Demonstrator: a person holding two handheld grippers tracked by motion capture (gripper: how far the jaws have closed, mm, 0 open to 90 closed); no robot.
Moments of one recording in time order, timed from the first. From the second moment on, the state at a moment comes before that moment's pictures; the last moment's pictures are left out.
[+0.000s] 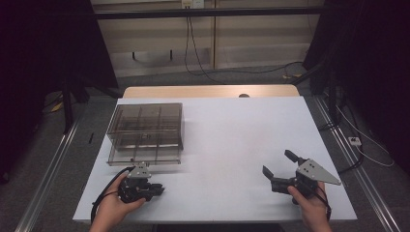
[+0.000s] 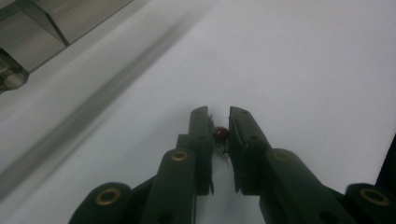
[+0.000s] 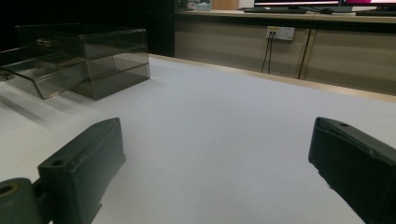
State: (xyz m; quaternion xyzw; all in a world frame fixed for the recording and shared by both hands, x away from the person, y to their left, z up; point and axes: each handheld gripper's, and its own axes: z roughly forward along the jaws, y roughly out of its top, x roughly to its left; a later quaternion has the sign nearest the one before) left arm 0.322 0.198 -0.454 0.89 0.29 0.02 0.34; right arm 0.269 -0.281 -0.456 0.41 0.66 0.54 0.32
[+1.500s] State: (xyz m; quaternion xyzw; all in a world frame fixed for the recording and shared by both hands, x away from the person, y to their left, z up) left arm 0.348 0.201 -0.429 0.87 0.33 0.00 0.36; right arm 0.268 -0.281 -0.456 0.41 0.66 0.54 0.32
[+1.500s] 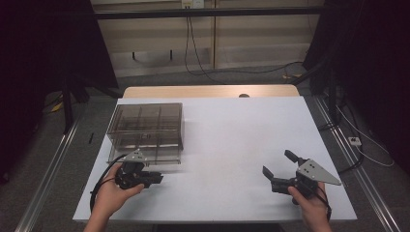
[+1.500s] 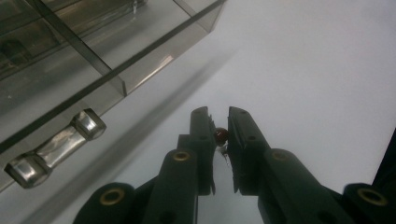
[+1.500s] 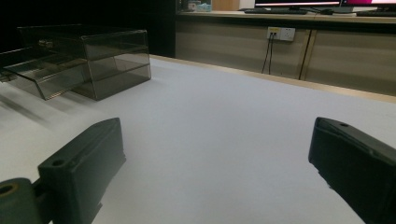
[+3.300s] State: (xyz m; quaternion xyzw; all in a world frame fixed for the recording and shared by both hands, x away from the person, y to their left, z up) left arm 0.381 0.213 -0.385 0.86 0.37 0.01 0.36; right arm 0.269 -0.281 -0.457 0.41 0.66 0.54 0.32
